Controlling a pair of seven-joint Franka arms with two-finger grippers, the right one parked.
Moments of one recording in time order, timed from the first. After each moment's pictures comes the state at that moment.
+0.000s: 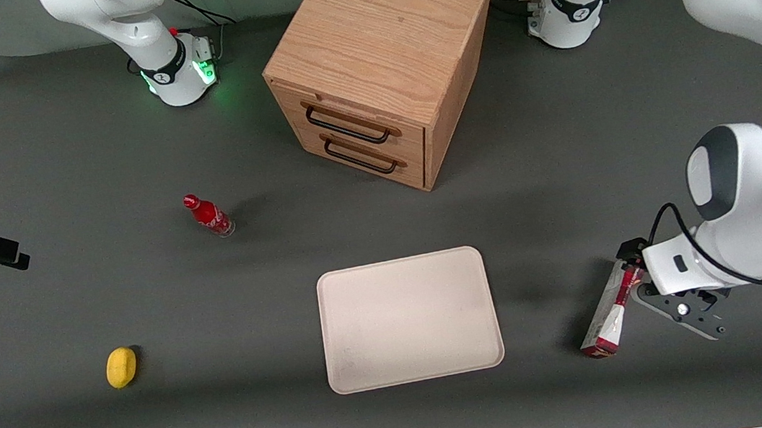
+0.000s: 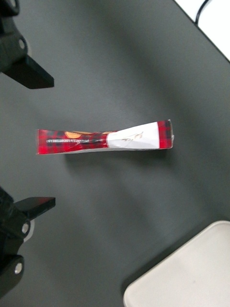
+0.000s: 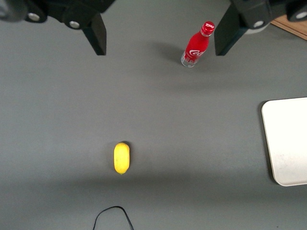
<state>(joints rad) -0.12 0.66 -0.02 -1.21 0.02 1.86 0.50</state>
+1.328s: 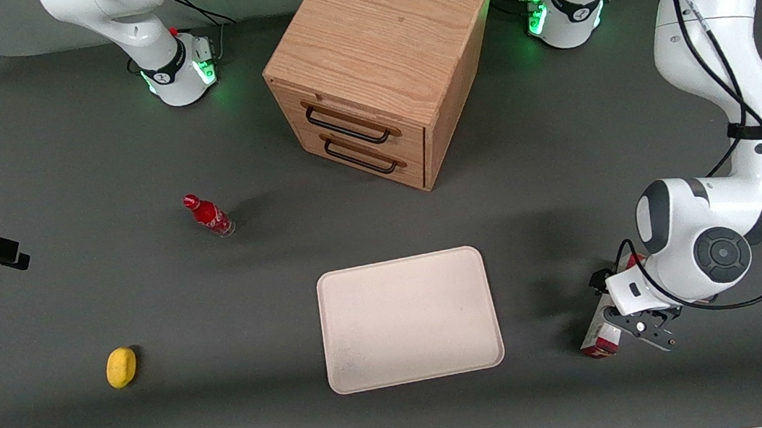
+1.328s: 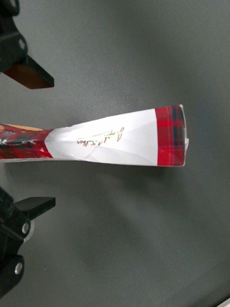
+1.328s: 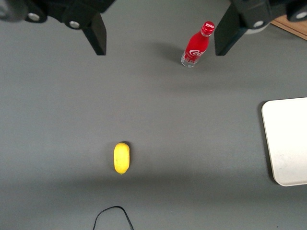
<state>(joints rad) -0.11 0.79 -0.02 -1.34 0.02 2.17 0.46</state>
